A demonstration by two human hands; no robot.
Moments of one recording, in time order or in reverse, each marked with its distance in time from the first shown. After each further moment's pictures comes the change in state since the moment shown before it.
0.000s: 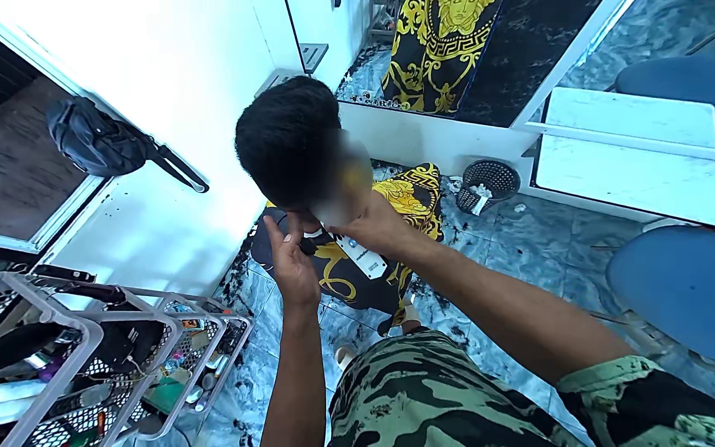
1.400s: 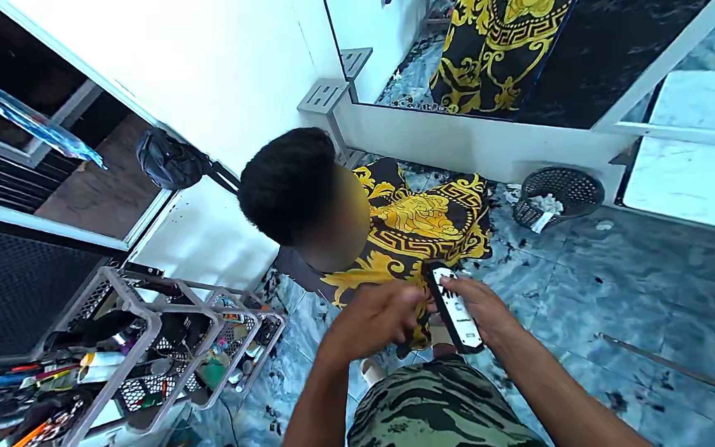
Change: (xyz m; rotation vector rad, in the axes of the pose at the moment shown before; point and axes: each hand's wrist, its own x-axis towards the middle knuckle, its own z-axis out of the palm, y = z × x) left_hand -0.015 0.015 0.102 0.599 -0.769 -0.335; right_hand -0.064 0.149 -0.106 0.777 0.088 0.452
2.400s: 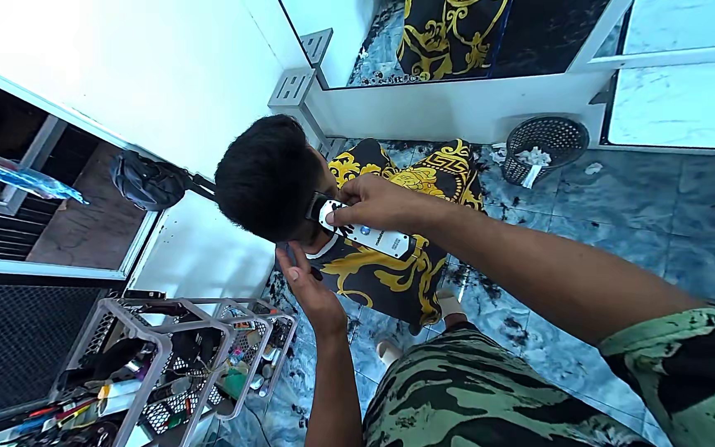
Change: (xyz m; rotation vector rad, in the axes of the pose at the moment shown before) left_hand -0.007 -0.061 -0.023 -0.207 0.980 0.282; right_hand 0.033 -0.122 0.149 -0.712 -0.432 -0.281
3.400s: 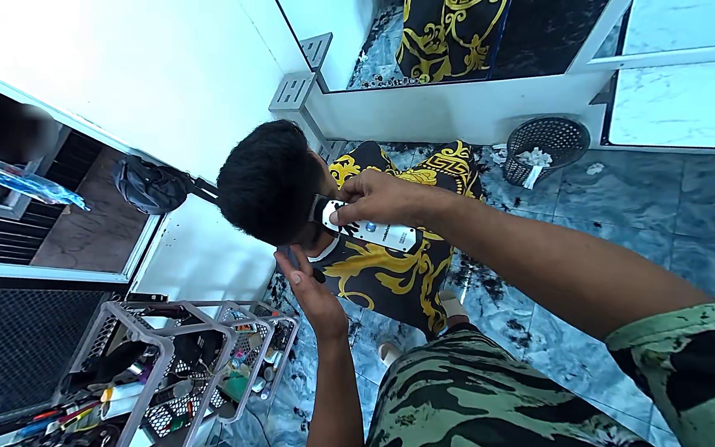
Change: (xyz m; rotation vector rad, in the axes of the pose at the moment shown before) left_hand -0.003 0.001 0.001 -0.021 -0.031 0.016; right_hand 0.002 -0.003 -0.015 -0.037 -0.052 -0.022
